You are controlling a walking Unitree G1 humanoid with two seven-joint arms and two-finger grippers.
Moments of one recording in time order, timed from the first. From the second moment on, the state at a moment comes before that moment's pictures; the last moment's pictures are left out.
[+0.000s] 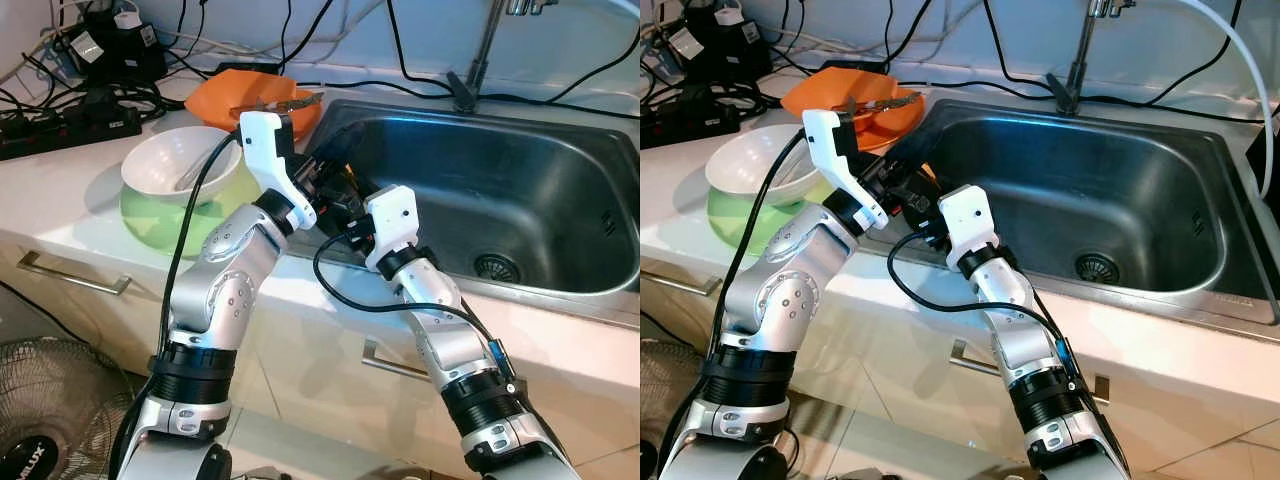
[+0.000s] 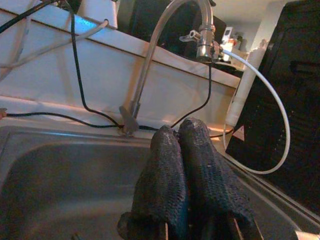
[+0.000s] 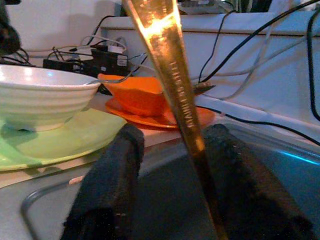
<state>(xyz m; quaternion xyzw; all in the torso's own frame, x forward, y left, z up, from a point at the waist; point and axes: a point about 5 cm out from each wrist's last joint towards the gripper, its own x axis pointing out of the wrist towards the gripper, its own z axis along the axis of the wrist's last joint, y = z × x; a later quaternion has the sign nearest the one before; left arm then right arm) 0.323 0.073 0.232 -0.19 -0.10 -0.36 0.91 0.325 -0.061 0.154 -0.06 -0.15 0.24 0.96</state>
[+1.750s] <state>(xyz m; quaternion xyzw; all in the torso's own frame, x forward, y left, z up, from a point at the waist) 0.323 0.083 0.240 -0.25 -0.12 -0.34 0.90 0.357 -0.095 0.156 -0.10 -0.12 0.15 0.98</state>
